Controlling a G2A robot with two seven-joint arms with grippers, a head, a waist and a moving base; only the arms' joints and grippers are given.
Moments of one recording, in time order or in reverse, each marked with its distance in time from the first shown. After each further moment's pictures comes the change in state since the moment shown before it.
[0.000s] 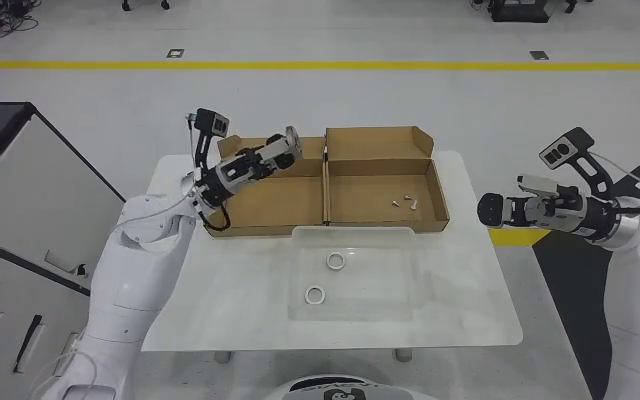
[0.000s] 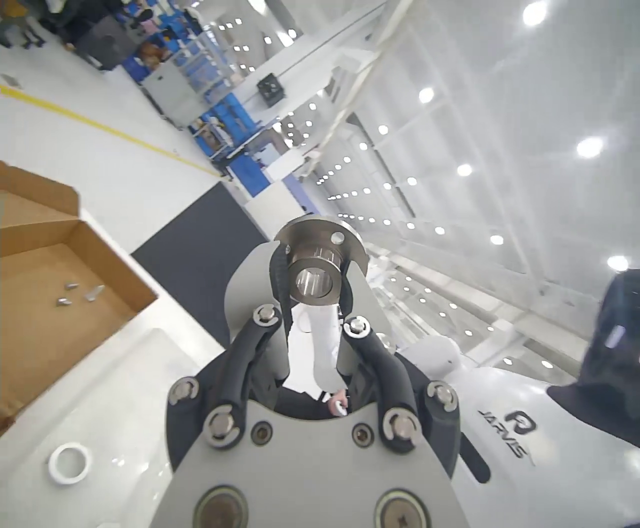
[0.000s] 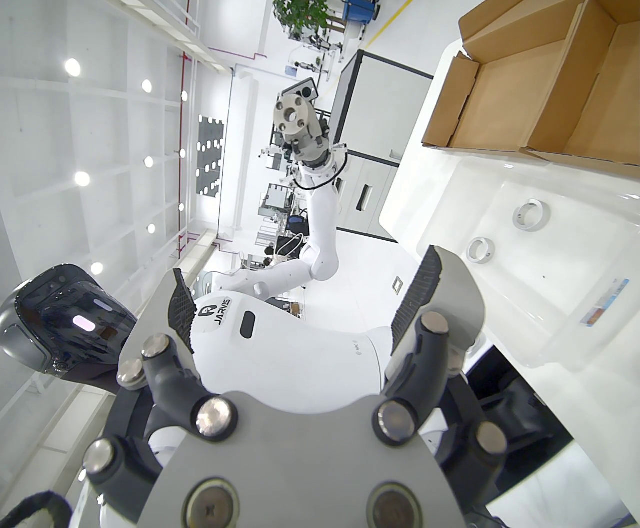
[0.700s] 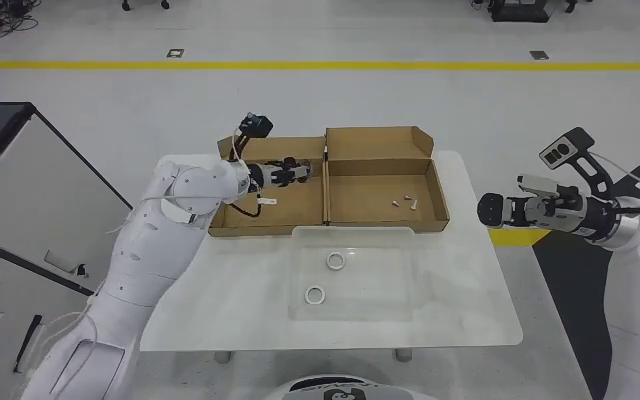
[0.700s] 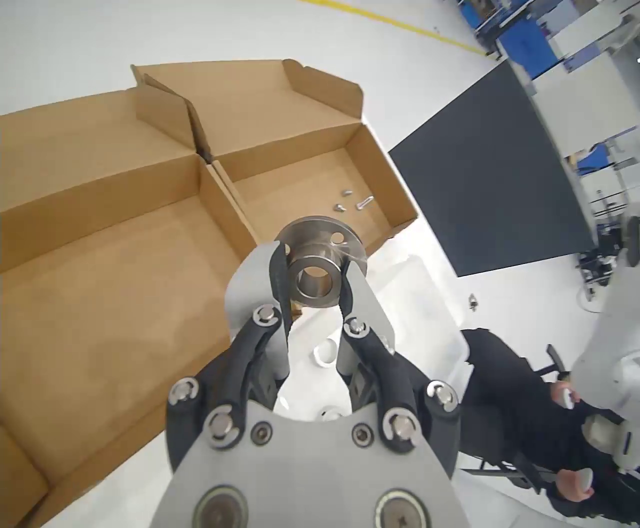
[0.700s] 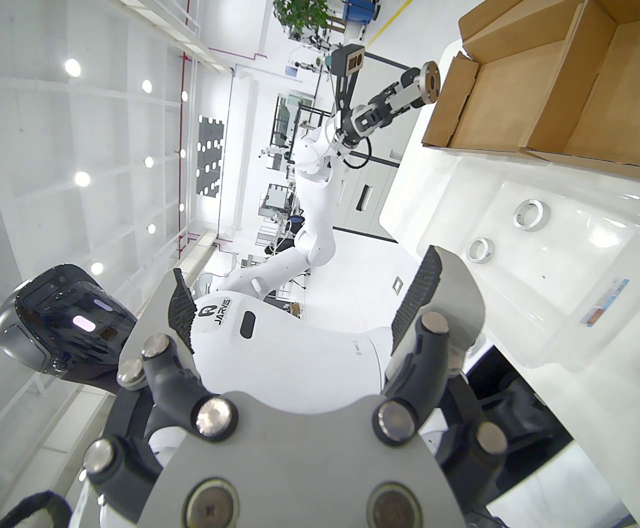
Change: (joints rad) left arm -0.264 -0.006 0.277 0.173 0.811 0.229 -0.064; right arm 0.000 0.000 0.000 0.000 0.000 0.000 0.000
